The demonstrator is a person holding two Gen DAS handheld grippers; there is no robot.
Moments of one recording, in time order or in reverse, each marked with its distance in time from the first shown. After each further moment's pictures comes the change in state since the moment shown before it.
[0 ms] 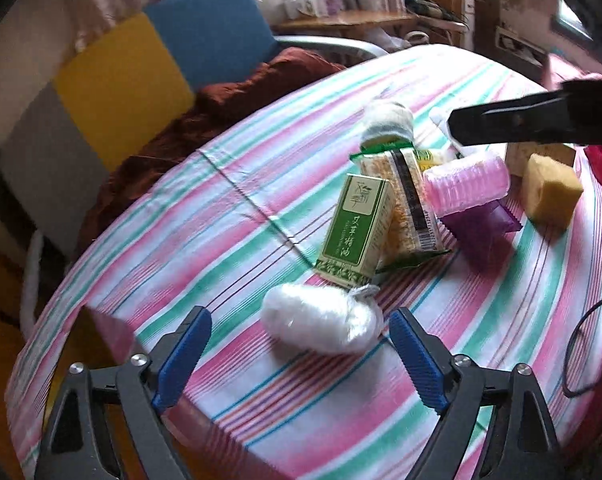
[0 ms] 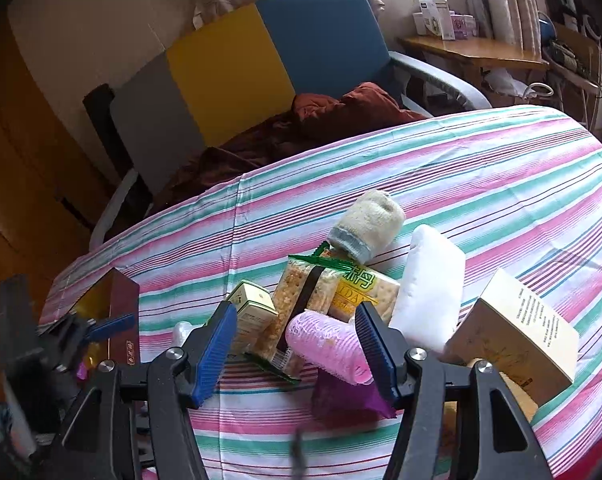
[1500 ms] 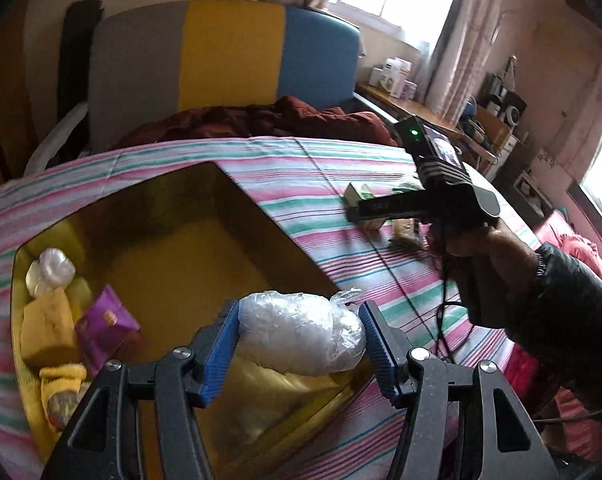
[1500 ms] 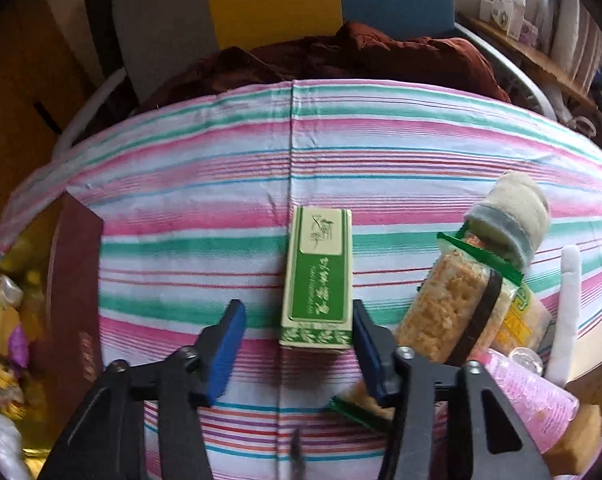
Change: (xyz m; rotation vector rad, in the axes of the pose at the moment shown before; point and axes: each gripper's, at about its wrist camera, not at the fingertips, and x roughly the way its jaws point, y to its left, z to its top) left arm -0.120 0.090 -0.156 -0.520 -0.188 -0.159; right arm 0.127 0.099 -0.012 -0.222 0.241 -0.191
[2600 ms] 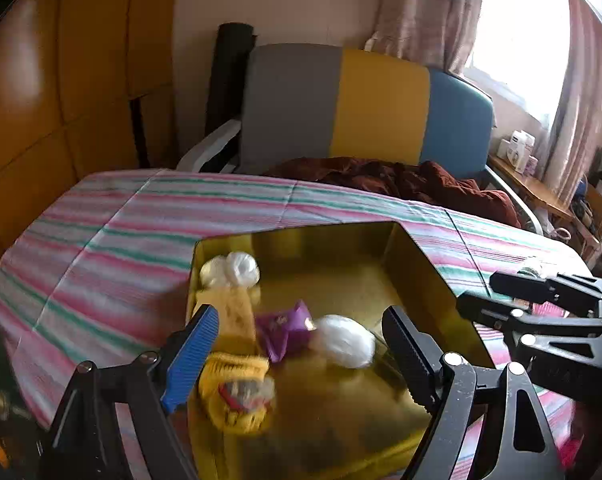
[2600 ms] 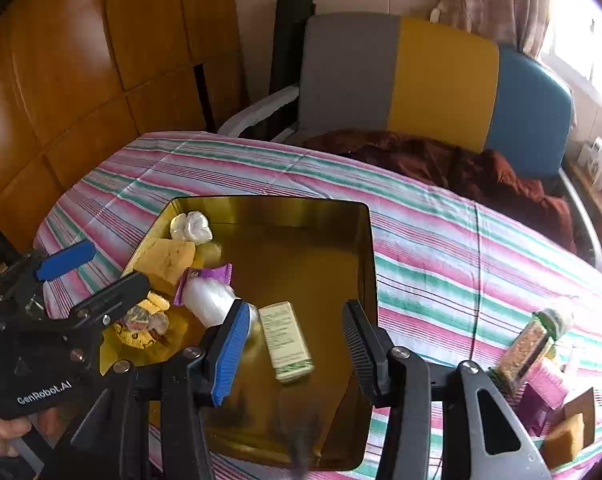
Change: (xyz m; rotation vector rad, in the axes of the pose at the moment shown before) left arm -0.074 0.075 -0.020 -0.246 -0.196 0.423; right arm -0.138 0.183 -0.075 -0.415 -0.232 0.188
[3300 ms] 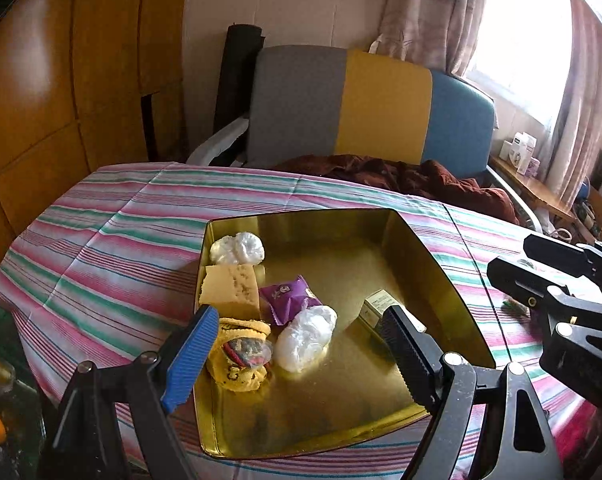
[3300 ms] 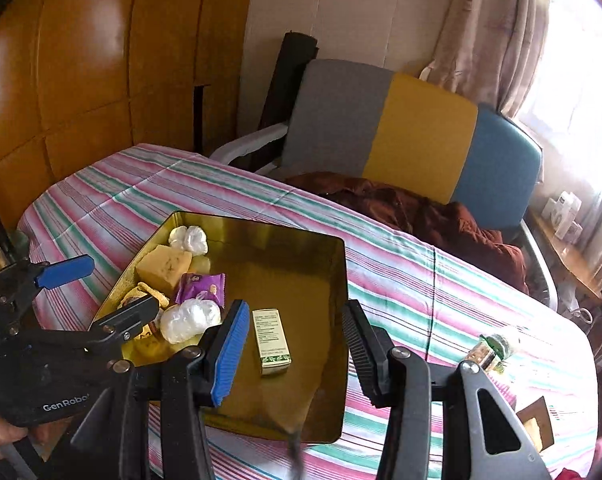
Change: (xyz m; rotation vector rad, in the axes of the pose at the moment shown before) left arm -0.029 -0.005 -0.021 -0.004 -0.005 0.015; right arm -0.053 0.030 -0.014 -0.095 -0.124 -0.133
